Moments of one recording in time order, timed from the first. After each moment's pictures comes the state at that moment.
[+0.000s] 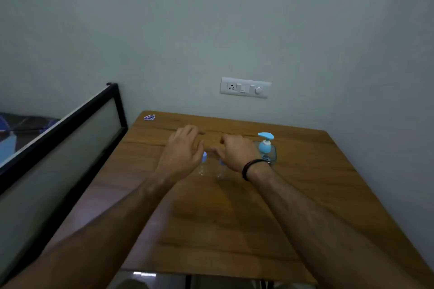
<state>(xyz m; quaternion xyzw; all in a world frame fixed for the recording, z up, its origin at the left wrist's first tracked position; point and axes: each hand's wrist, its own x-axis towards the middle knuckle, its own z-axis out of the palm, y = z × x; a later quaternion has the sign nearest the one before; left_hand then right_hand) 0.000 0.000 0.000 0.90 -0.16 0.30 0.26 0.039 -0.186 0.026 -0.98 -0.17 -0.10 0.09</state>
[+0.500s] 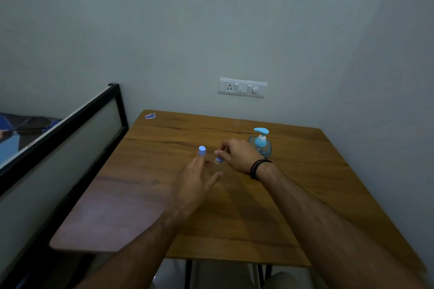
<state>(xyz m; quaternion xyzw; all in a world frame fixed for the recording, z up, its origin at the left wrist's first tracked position) -0.063 -0.047 -0.067 0.90 -0.05 0.20 0.39 -0.004 -0.204 0.038 -0.96 -0.18 0.05 0.21</state>
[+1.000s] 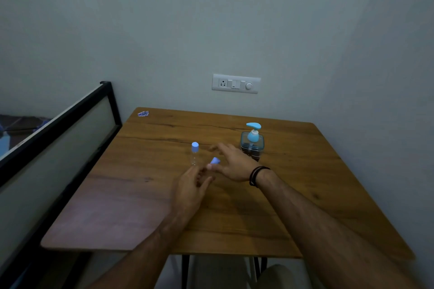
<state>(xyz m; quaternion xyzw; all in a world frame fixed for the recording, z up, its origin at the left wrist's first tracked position) -0.071 -0.058 -0.103 0.87 -0.04 0.21 0.45 -0.019 -0.225 0.012 -0.94 -0.21 0.11 0.23</state>
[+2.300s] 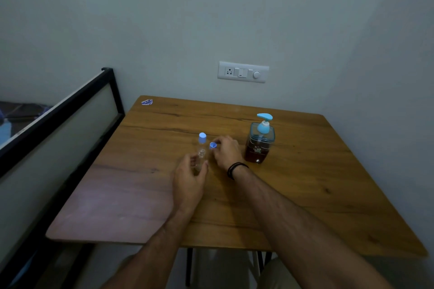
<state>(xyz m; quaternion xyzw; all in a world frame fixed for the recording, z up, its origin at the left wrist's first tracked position) -0.074 -0.050 -0.102 0.82 0.08 0.26 0.51 0.020 -0.169 -0.051 -0.95 -0.03 -0.01 0.30</state>
